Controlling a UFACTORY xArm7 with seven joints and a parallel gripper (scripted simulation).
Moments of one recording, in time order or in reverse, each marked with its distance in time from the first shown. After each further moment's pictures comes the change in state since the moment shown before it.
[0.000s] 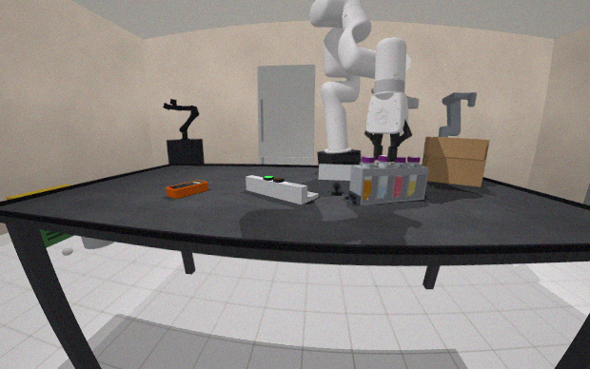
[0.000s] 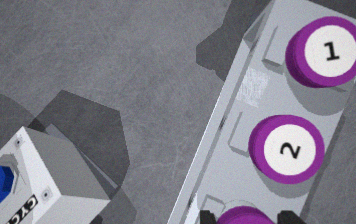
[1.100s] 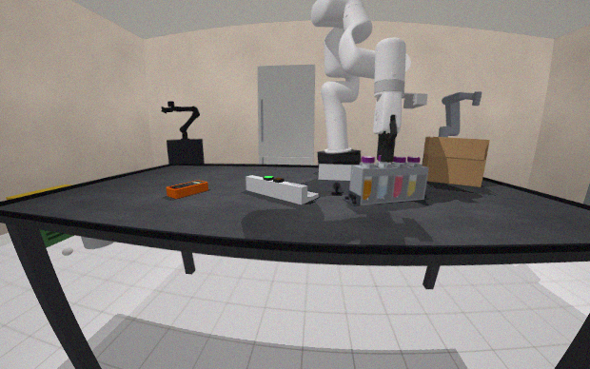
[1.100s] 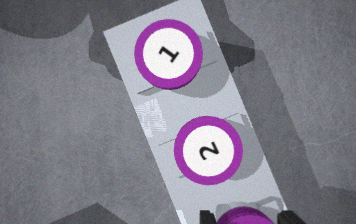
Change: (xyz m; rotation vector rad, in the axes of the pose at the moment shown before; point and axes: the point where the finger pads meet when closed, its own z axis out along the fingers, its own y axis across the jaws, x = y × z) arm 0.000 0.001 0.001 -0.001 0.009 0.775
